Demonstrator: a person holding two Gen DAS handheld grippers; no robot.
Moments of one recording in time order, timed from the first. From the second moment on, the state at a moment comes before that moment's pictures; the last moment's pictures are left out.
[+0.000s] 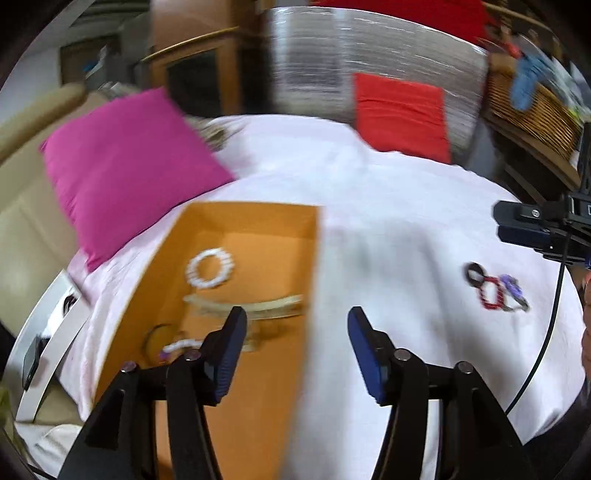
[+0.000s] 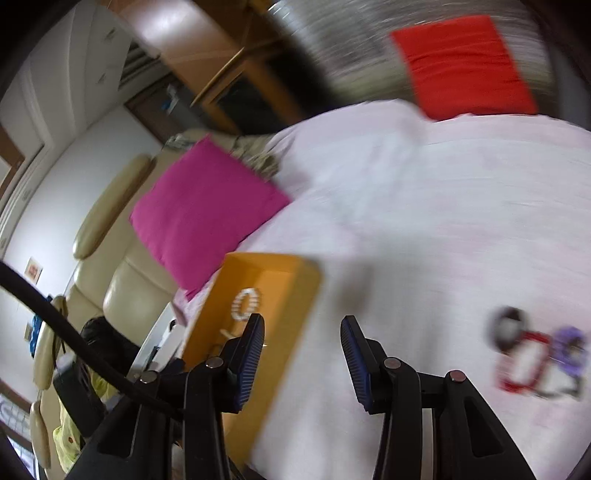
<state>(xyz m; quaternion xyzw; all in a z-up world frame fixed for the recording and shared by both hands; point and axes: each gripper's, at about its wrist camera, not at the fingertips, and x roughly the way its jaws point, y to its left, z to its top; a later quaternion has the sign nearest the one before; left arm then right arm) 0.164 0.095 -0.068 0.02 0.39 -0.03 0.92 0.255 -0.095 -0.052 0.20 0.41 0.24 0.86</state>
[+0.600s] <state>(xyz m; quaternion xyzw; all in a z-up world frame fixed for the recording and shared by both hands) 0.181 -0.071 -0.116 0.03 0.42 -0.19 0.89 0.195 -0.342 -0.134 0.37 0.41 0.11 0.82</state>
